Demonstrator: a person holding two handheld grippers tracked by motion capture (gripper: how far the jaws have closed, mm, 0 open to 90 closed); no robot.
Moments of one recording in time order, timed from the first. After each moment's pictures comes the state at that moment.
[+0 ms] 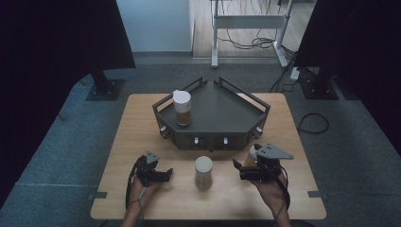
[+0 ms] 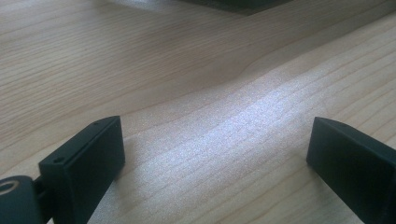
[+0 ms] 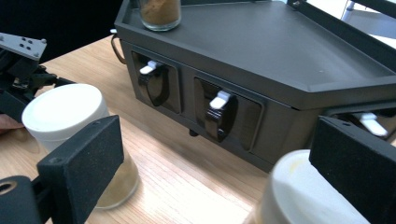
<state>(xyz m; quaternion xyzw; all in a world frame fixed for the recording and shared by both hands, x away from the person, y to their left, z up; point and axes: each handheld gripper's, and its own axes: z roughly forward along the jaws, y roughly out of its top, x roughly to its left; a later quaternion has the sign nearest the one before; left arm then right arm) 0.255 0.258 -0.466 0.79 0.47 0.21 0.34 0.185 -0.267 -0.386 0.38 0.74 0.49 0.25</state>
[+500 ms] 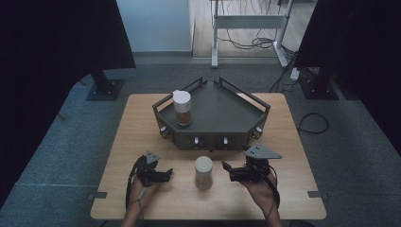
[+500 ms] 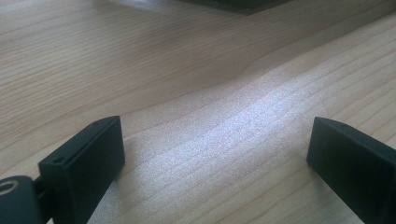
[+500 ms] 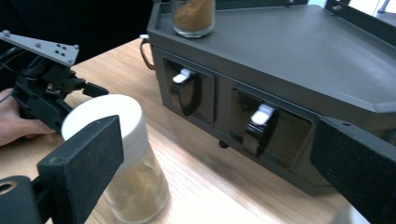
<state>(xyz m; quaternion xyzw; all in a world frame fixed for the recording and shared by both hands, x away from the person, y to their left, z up) 0.255 0.258 -0.466 0.79 0.47 0.21 0.34 0.194 -0.247 -0.389 0.36 0.75 0.51 0.22</state>
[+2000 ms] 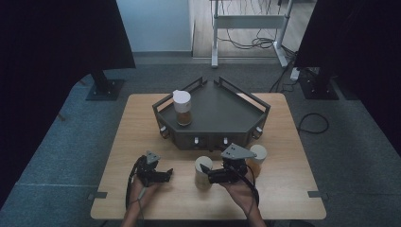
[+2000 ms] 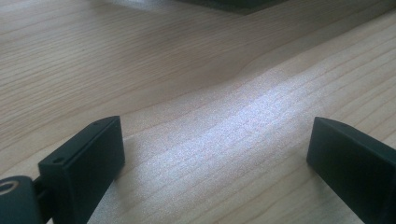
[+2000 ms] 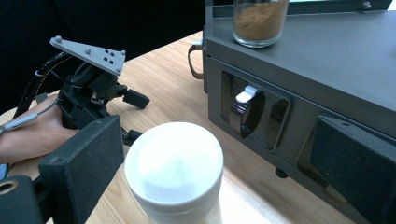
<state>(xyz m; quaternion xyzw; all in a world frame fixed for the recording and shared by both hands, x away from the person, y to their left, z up) 0.255 0.258 -0.466 0.79 0.46 0.21 0.34 0.210 -0.201 -0.394 0.32 0.77 0.52 0.19</state>
